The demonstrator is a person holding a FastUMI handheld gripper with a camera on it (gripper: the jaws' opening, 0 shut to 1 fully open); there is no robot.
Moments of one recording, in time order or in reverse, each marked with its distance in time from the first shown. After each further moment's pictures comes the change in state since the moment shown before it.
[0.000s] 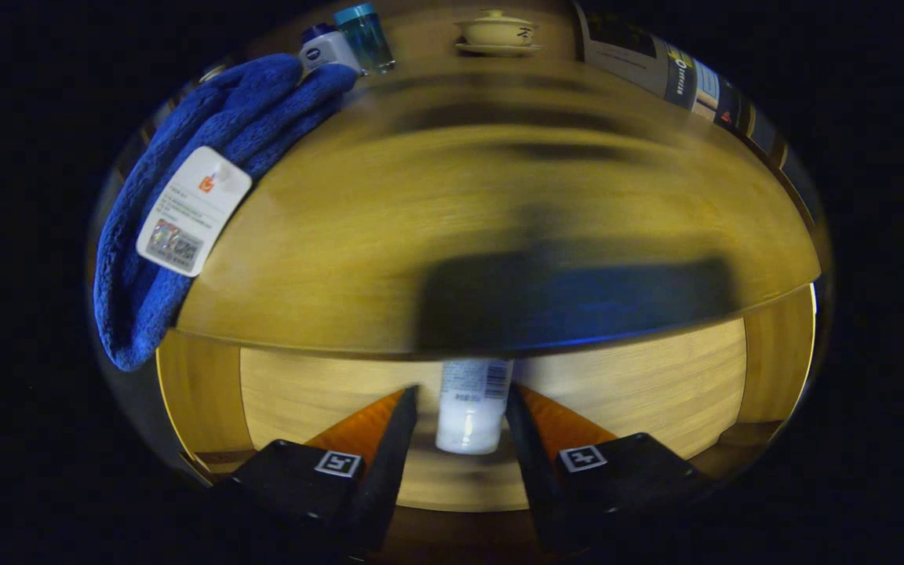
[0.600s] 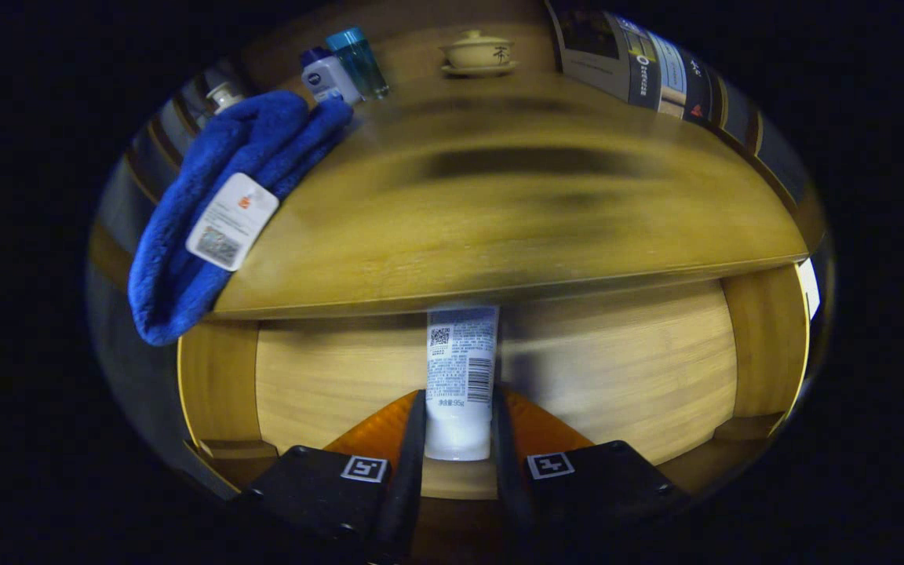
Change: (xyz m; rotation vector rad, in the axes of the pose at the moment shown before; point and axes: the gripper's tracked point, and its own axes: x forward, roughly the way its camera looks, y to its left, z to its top) arm -0.046 -0.007 -0.011 -0.014 -0.072 0.095
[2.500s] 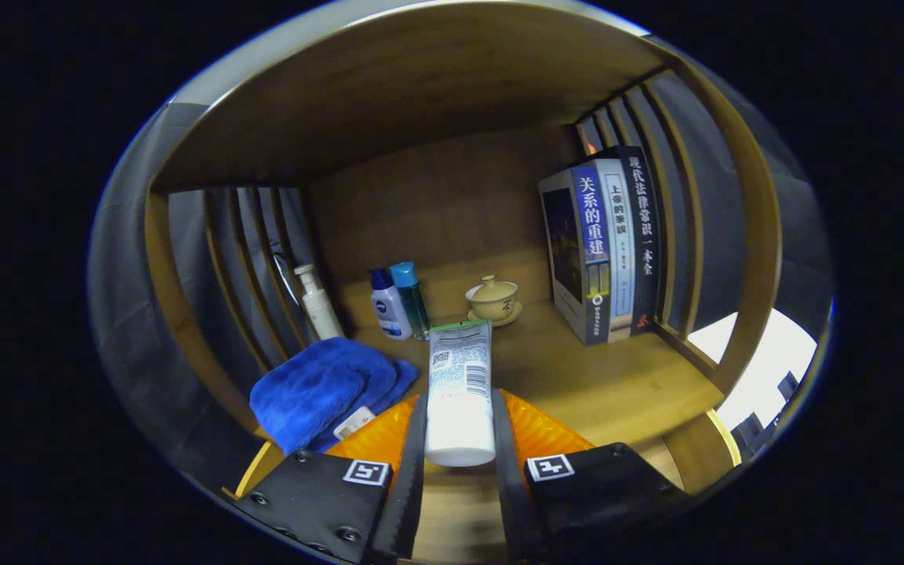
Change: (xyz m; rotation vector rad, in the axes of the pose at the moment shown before) arm -0.110 0.016 0.158 -0.055 -0.802 0.077
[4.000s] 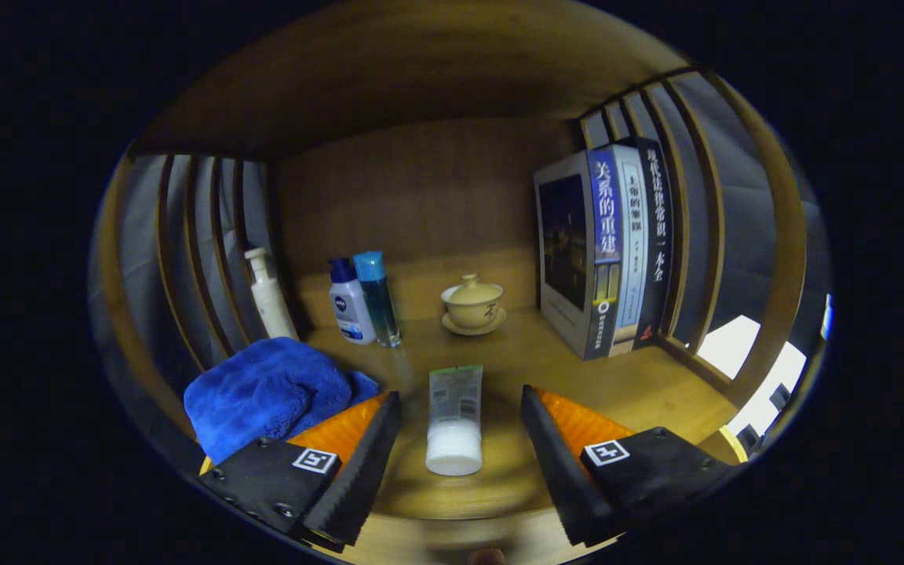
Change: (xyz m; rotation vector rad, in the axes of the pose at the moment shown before) arm 0.025 -0.015 0.005 -0.068 -0.071 -0.110
